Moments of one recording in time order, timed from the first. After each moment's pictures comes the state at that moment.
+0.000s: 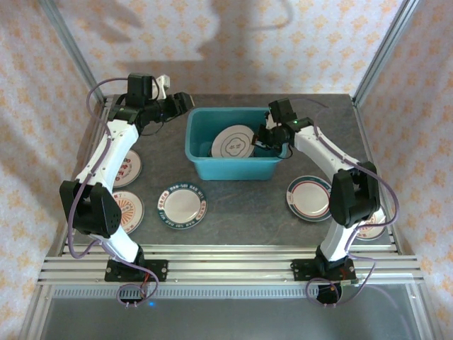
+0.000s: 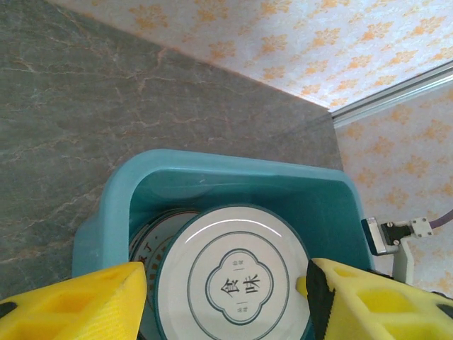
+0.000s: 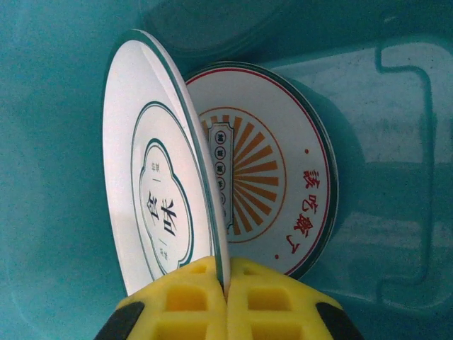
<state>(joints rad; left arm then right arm) -0.09 1.65 1.60 -0.57 0.48 -0.56 0.37 1.77 1.46 -0.67 -0.34 0.61</state>
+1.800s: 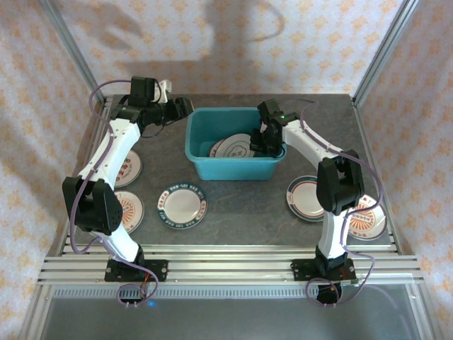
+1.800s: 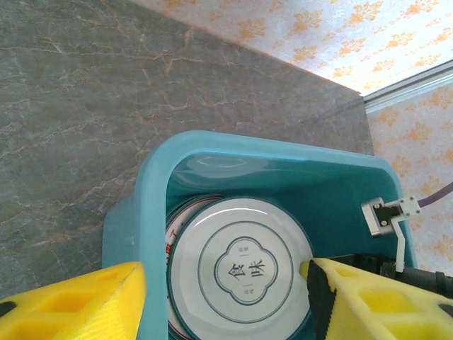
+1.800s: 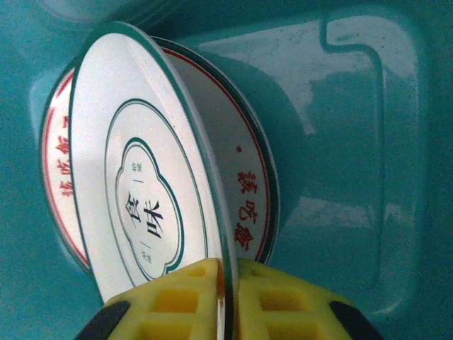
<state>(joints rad) -0.09 1.68 1.60 -0.62 0.44 -0.51 0.40 1.94 1.60 -0.84 -0.21 0.57</state>
